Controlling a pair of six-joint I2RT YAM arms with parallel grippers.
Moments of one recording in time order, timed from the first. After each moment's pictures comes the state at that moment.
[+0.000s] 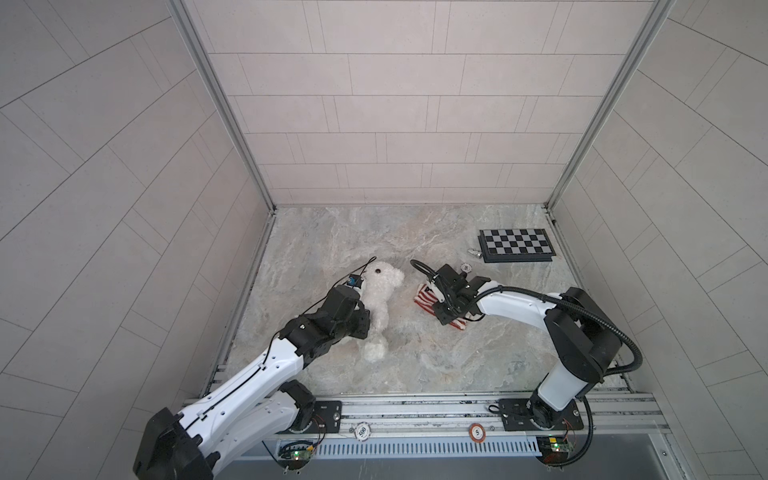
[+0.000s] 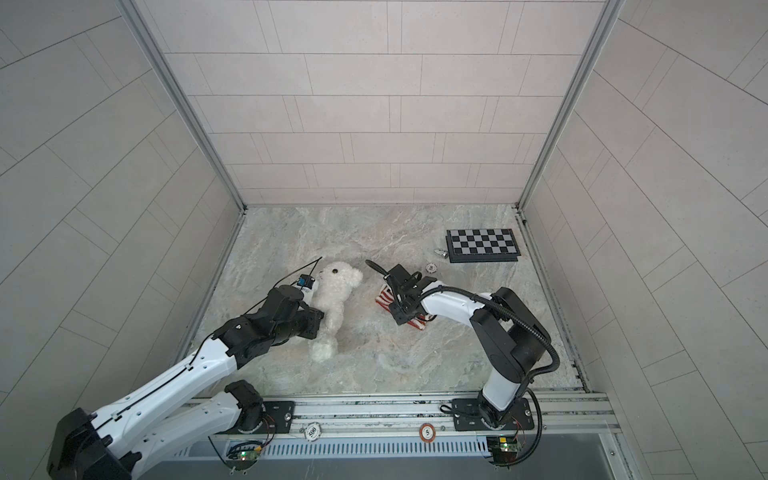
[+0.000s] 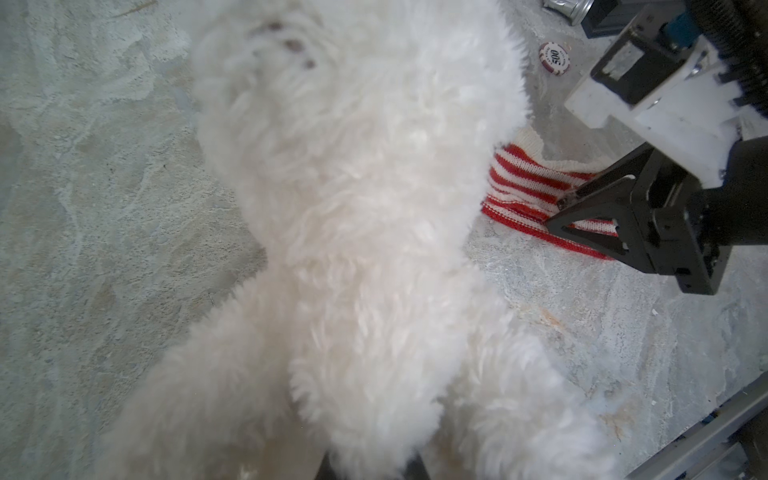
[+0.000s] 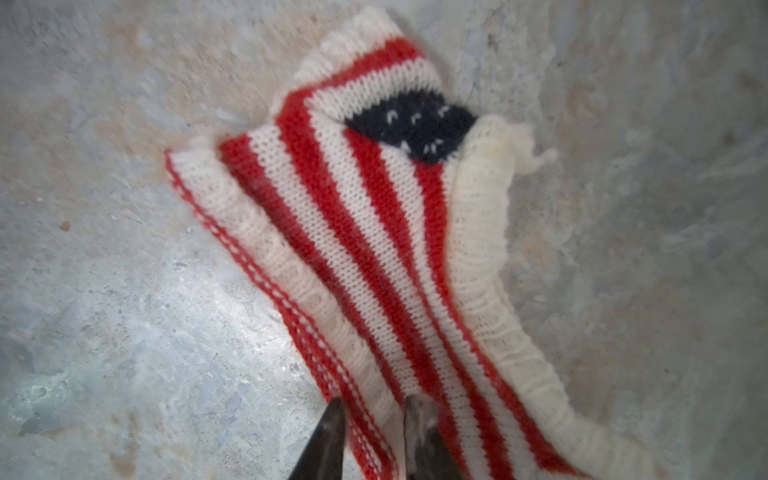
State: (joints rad) left arm -0.64 0.90 0.61 -0.54 -0.04 -0.38; right arm 0.66 1.68 0.97 -0.51 0.07 0.18
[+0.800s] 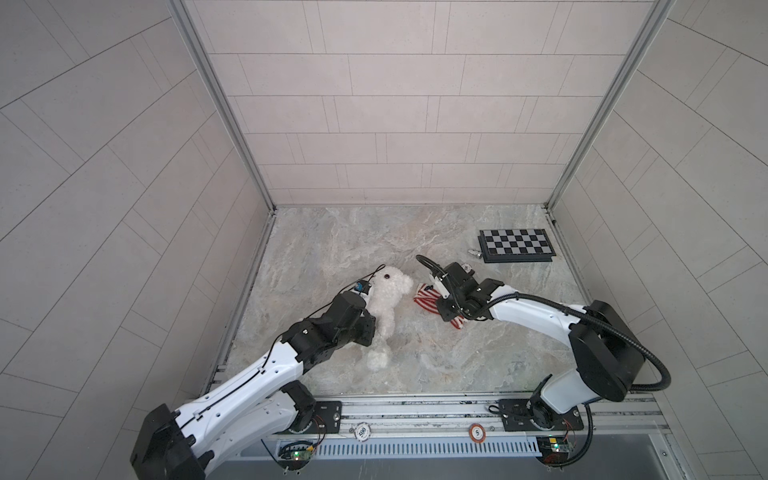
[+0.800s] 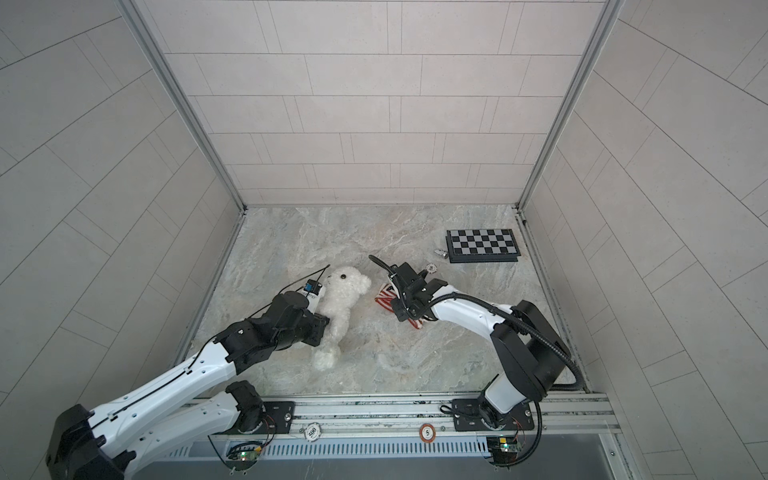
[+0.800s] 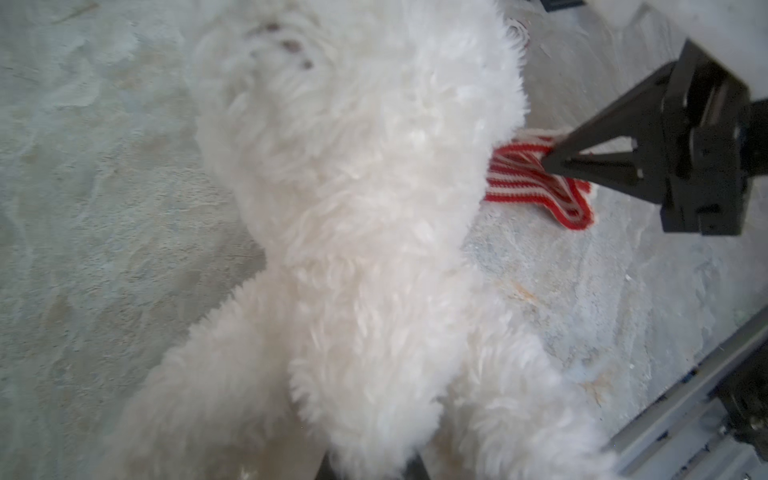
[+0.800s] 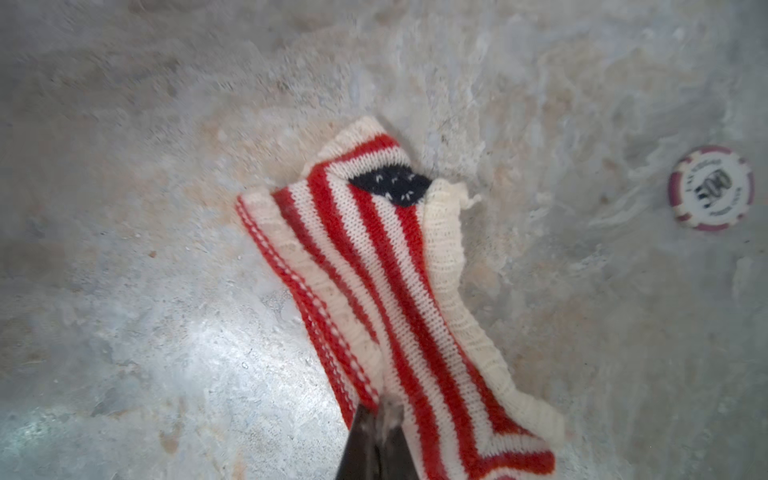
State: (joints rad) left arm -0.78 0.89 0.59 -0.54 -0.04 -0.39; right arm 0.66 1.51 0.91 -0.44 0.08 0.16
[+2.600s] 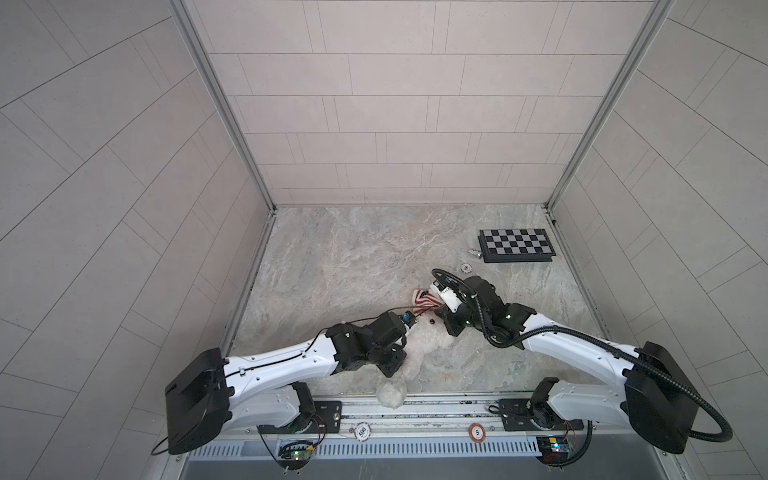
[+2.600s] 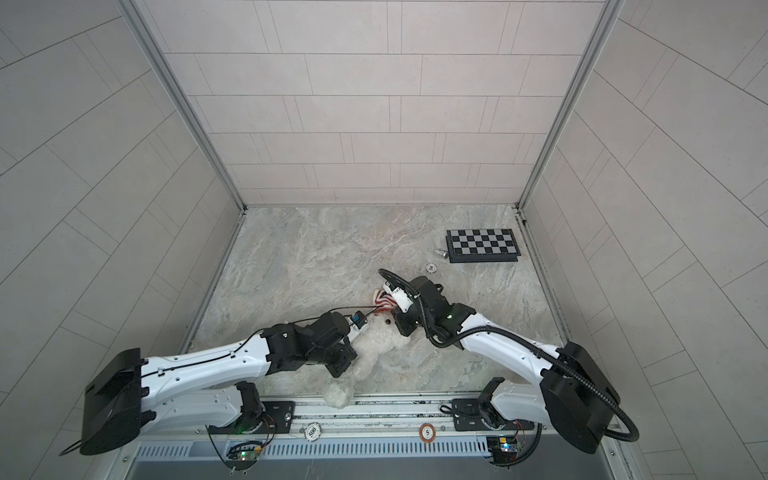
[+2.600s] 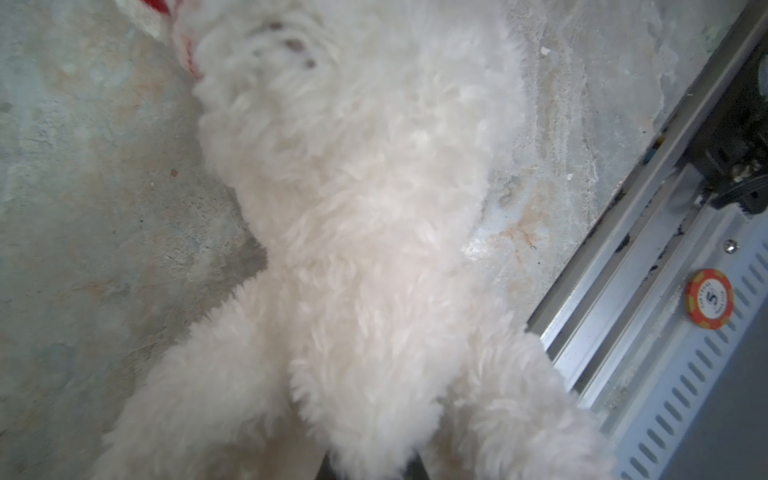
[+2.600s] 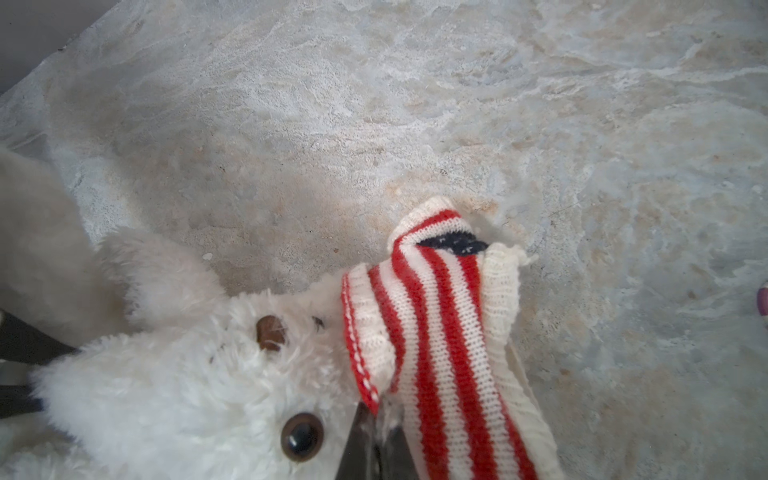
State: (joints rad) left arm -1.06 1.17 0.65 -0.51 0.01 -0.28; right arm 0.70 1.22 0.66 -0.20 -0.16 0.06
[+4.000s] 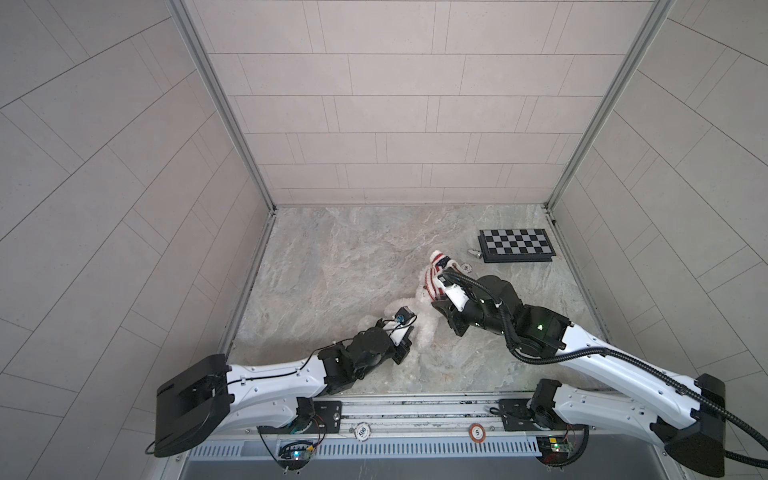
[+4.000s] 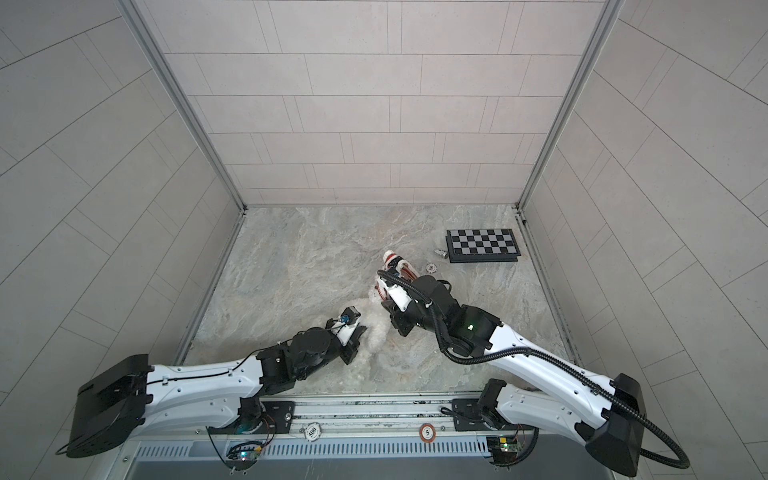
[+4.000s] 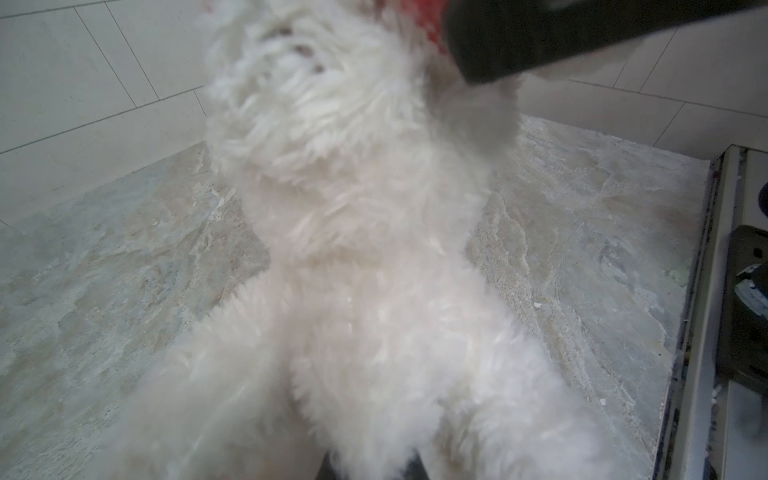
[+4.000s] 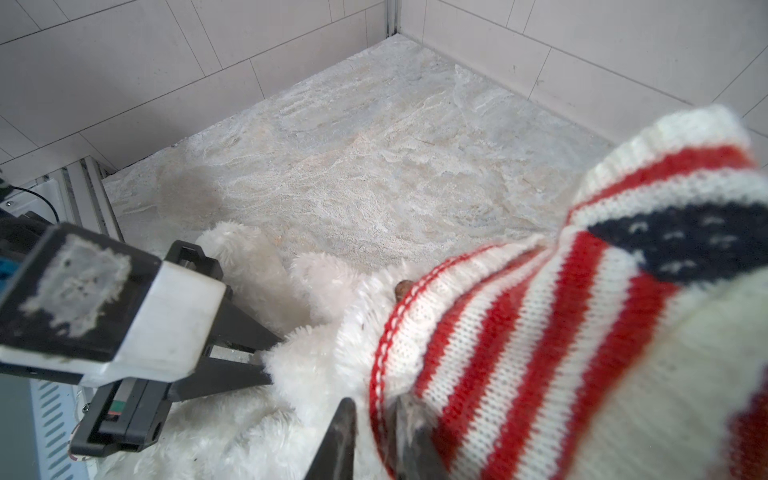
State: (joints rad) left arm -1.14 1.09 0.33 0.41 -0.31 -0.05; right arm 0.89 0.98 0.86 -0.41 0.02 0.06
